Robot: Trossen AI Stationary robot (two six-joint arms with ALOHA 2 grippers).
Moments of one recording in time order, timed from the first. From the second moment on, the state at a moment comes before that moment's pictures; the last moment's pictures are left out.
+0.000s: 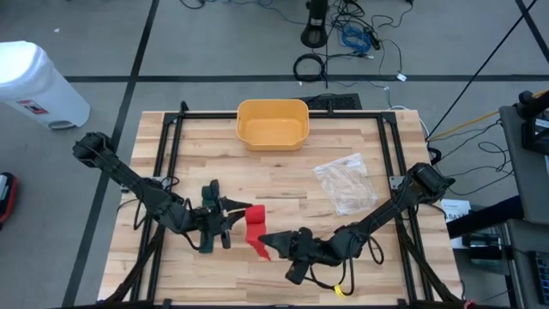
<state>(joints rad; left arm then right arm) -0.62 1.23 0.75 0.44 -0.82 0.58 0.59 1.88 1.28 1.01 0.73 -1.78</state>
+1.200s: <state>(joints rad) -0.62 1.23 0.75 0.36 -0.58 0.56 0.47 1.87 1.50 0.84 0.74 -1.50</state>
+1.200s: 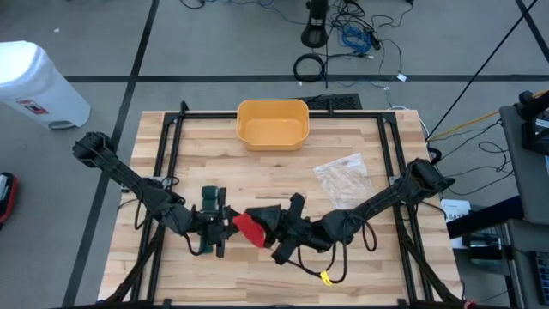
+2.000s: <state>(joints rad) -0.63 1.24 0.75 0.31 -0.53 0.53 0.38 1.87 1.51 0.87 0.90 -1.58</state>
